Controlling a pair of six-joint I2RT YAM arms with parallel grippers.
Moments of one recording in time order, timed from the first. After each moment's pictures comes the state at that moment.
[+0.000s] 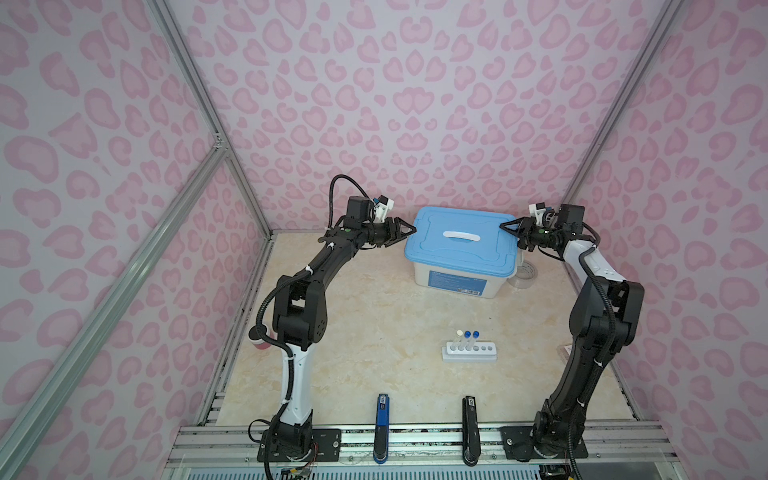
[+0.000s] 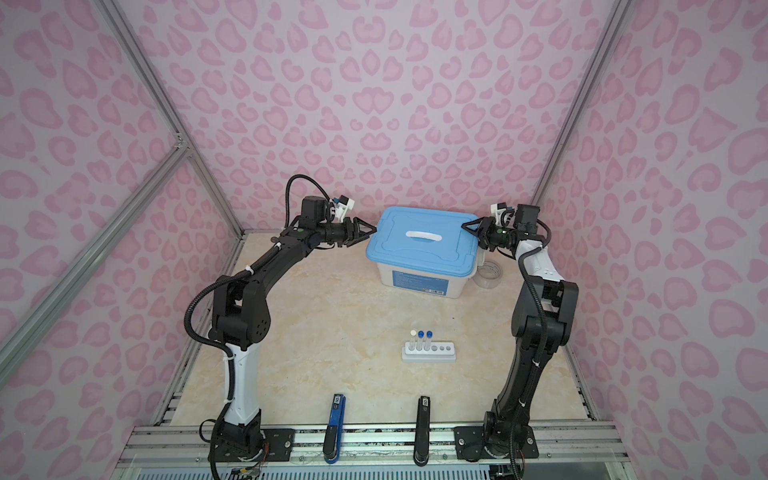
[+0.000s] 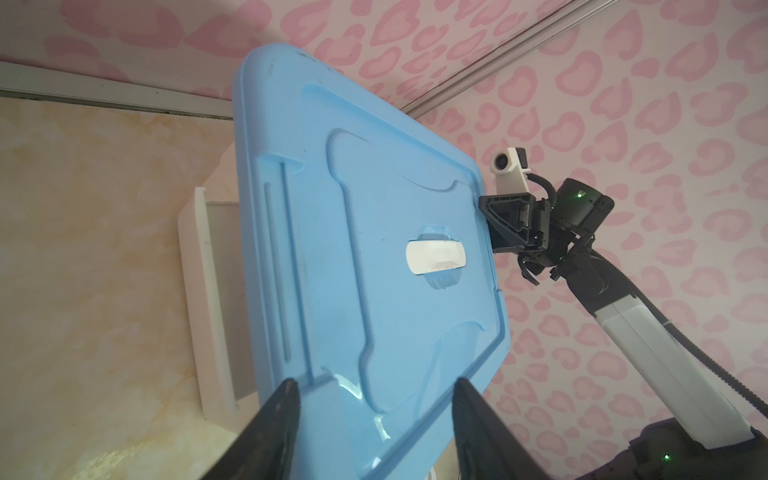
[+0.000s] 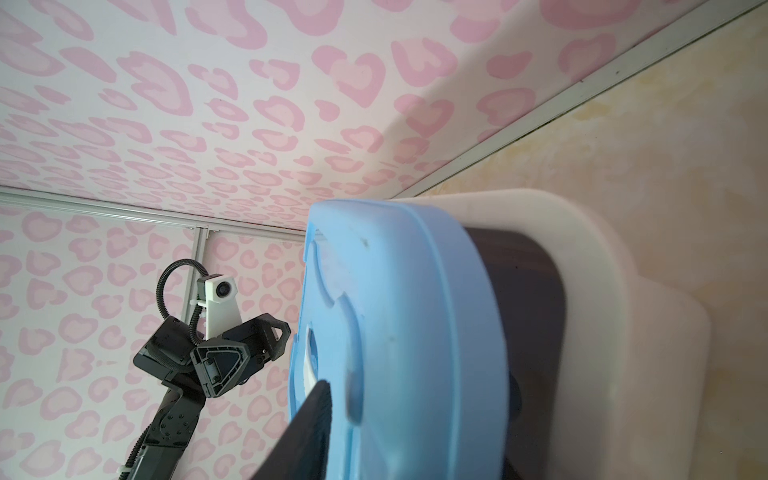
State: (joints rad) left arm -0.30 2.19 1.94 -0.27 0.86 -0.61; right arm -0.23 2.08 1.75 -0.33 -1.00 0.63
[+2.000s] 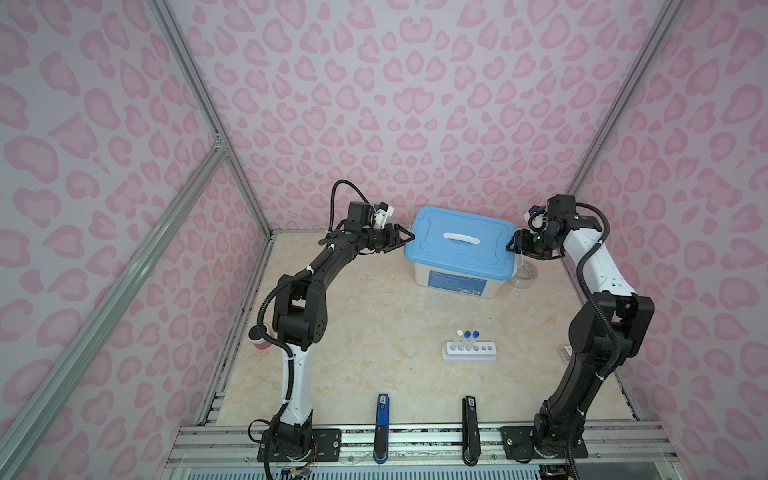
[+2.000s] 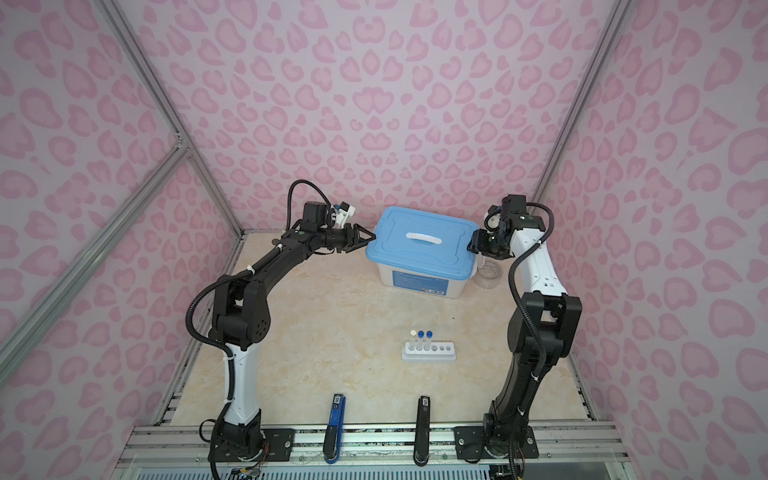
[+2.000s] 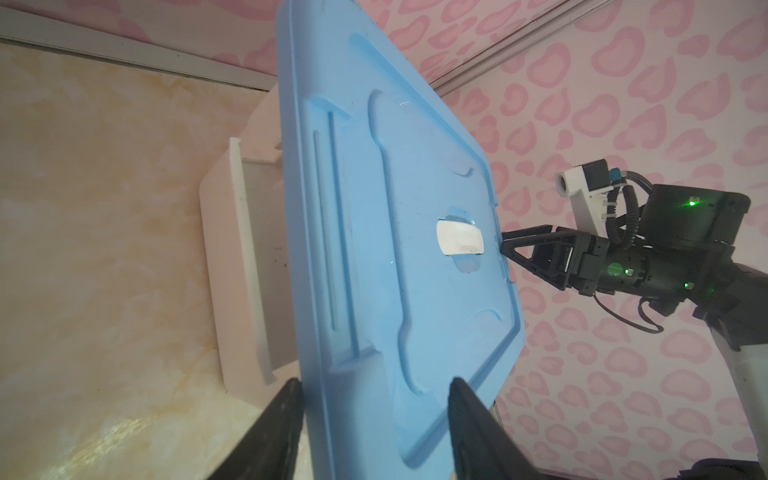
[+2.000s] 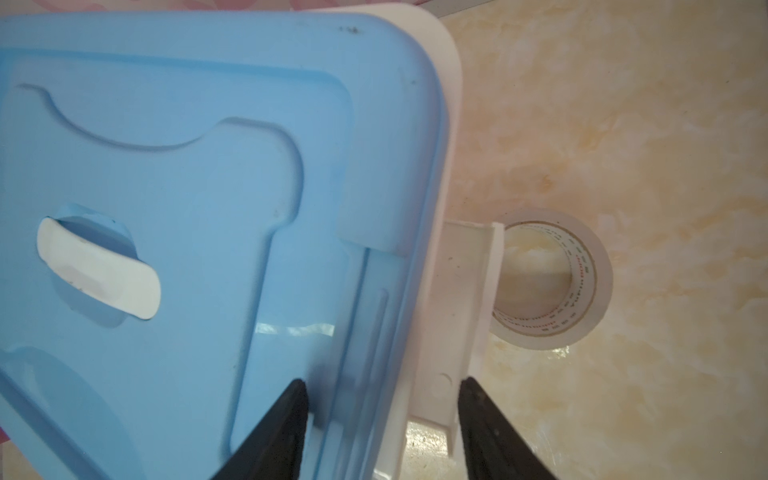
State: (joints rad) left arm -0.30 2.19 1.90 -0.31 0.84 -0.58; right arm -0.12 1.93 1.86 -0.99 -0.31 0.10
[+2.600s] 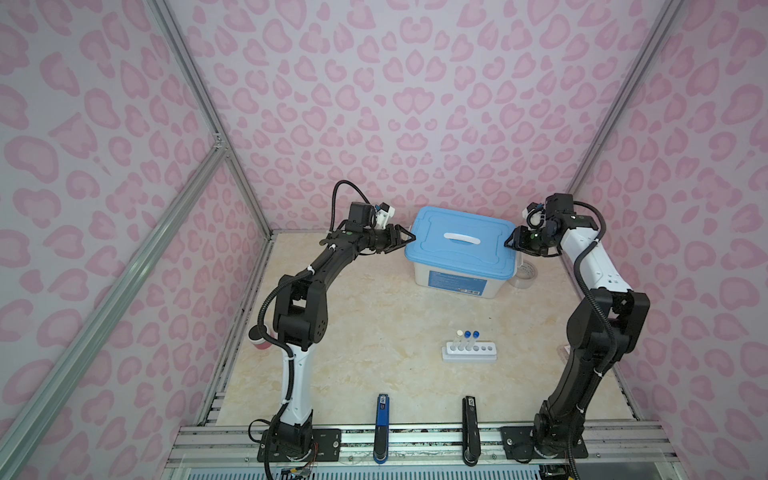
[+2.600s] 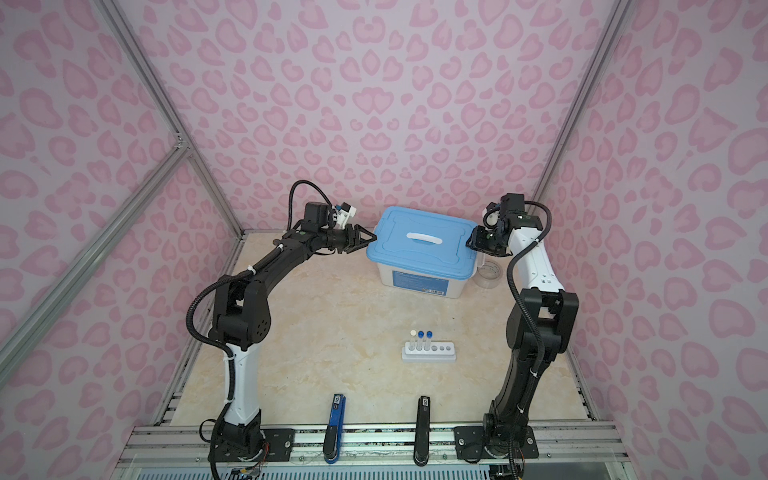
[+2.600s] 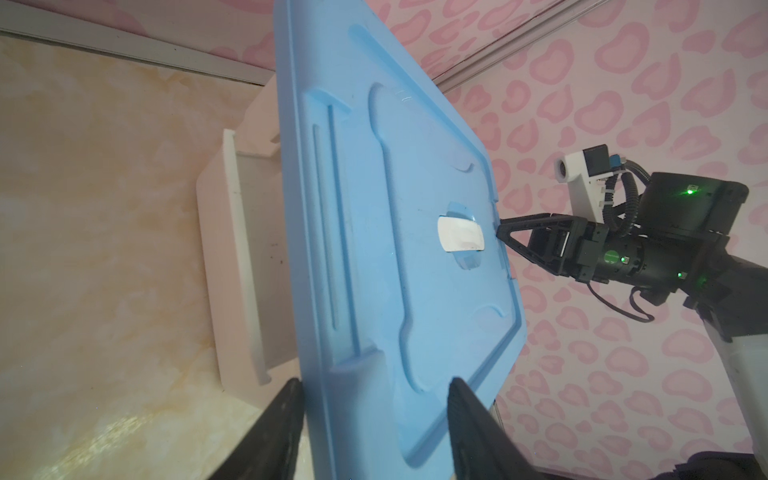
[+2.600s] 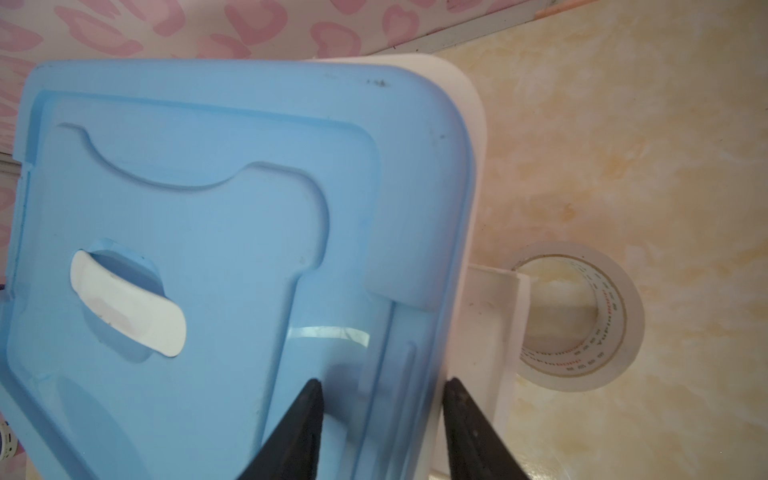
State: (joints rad) left arm -0.31 2.19 1.90 -0.32 0.84 -0.58; right arm -0.12 1.98 1.90 -0.94 -0.35 0.12
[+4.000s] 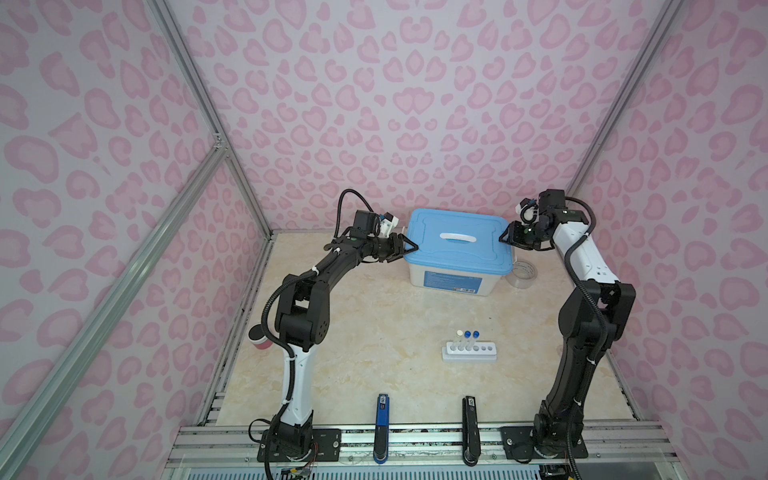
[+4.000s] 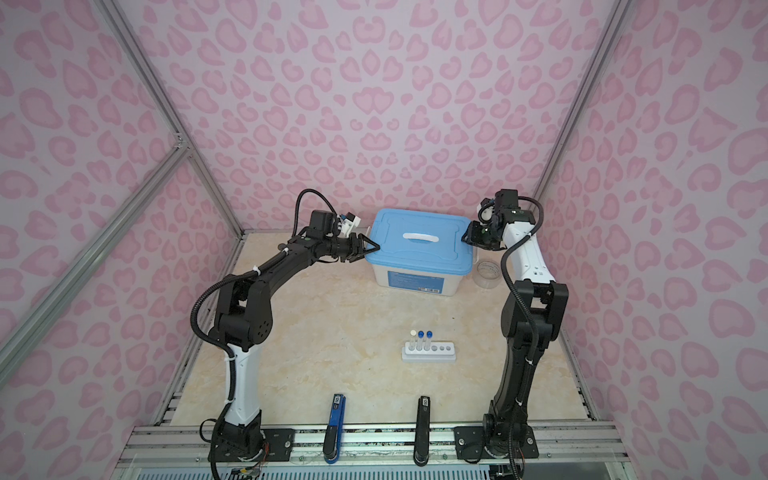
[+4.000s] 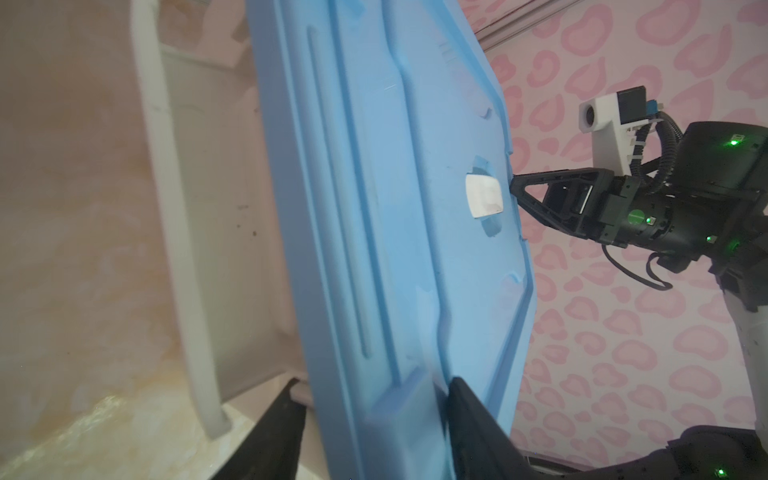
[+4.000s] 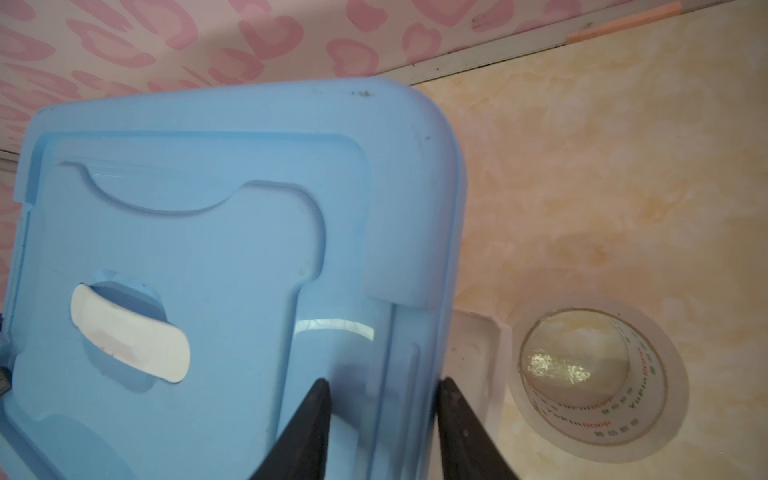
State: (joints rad) left arm -0.33 2.18 1.80 -0.30 0.84 -0.58; right arm -0.09 2.11 2.05 -0.97 -0.38 0.12
